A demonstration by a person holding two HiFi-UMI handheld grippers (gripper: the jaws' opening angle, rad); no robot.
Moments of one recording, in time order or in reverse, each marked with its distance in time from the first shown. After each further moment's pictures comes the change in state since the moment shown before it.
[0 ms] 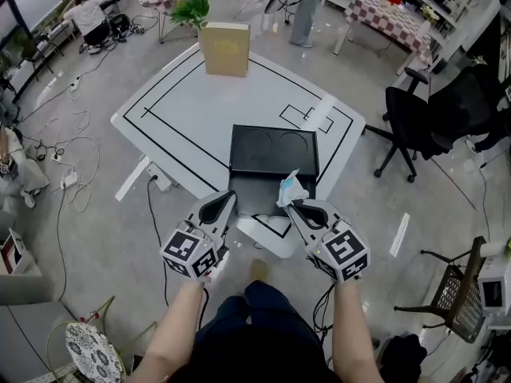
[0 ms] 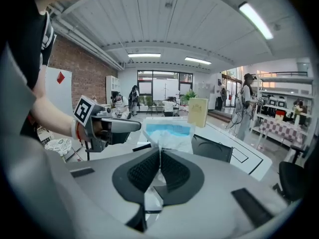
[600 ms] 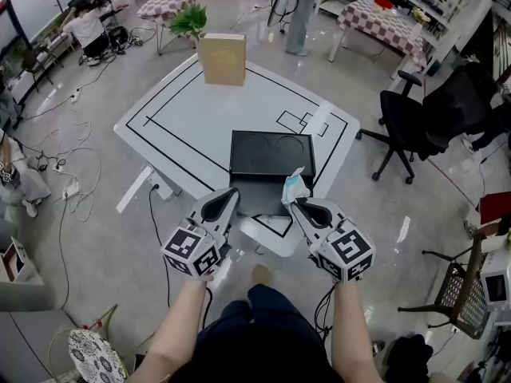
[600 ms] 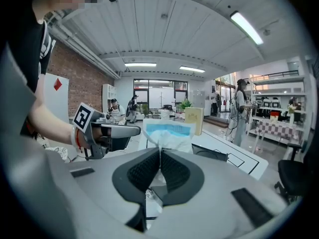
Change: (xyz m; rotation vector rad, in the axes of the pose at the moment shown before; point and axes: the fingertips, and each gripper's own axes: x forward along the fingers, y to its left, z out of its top) left arm -0.004 -0.018 0.029 0.015 -0.044 -0.038; right arm -0.026 0.004 0.025 0.038 -0.100 -0.046
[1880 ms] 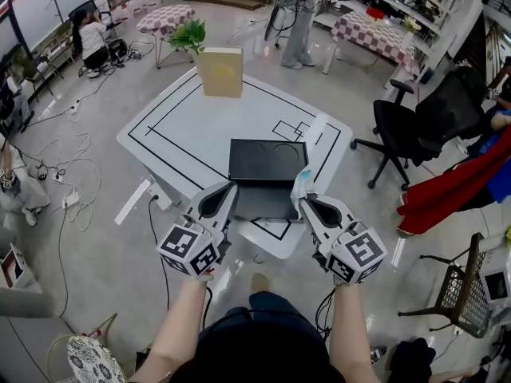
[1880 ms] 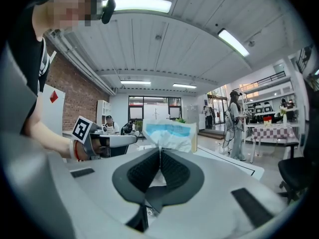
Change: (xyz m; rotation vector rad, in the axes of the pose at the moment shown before) left arm -0.009 -0.019 0.054 0.040 -0.092 -0.013; right arm -0.040 0.000 0.050 0.055 -0.211 -0.060
